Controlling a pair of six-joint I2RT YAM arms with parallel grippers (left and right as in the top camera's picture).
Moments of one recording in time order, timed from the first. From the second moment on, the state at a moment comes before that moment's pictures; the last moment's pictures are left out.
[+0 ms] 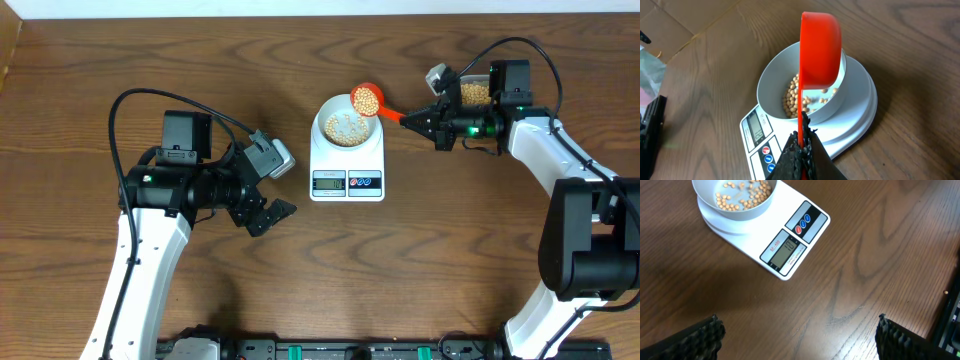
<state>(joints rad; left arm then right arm) -0.09 1.27 1.10 -1.01 0.60 0.78 0.03 1.92 1.24 -0.30 -1.08 -0.45</state>
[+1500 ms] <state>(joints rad) -0.09 1.27 1.10 -1.01 0.60 0.78 0.04 1.92 1.24 -0.30 -1.03 -0.50</state>
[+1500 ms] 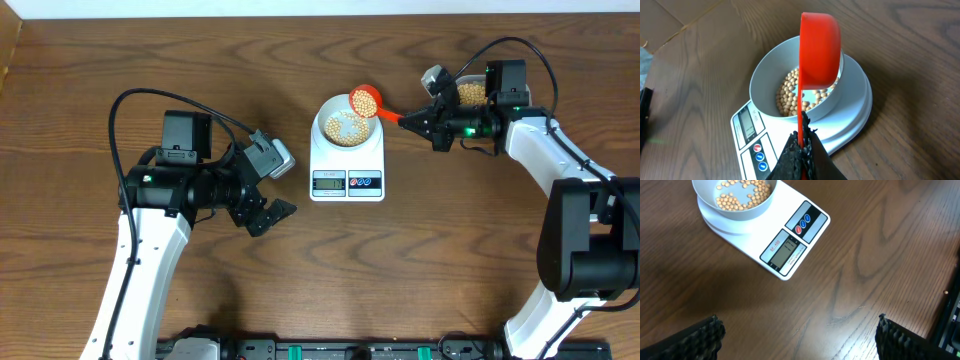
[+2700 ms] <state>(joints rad) -0.09 1.27 1.10 -1.01 0.60 0.78 0.04 1.92 1.24 -0.30 -1.00 -0.50</state>
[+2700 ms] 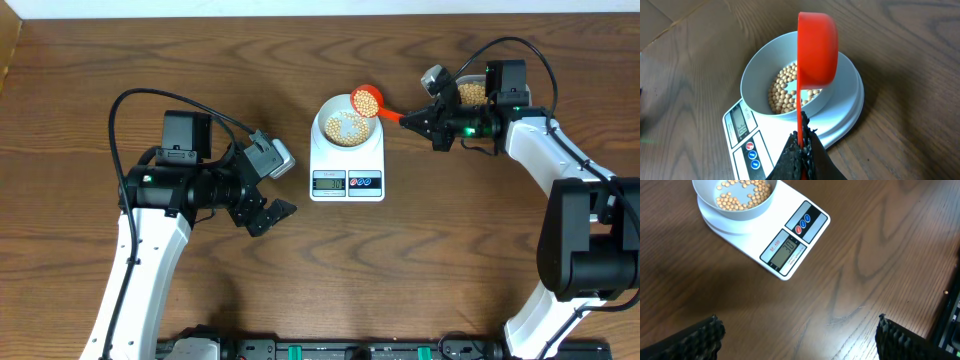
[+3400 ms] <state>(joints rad) -0.09 1.27 1.10 -1.01 0.60 0.78 0.04 1.92 1.24 -0.24 -0.99 -0.65</state>
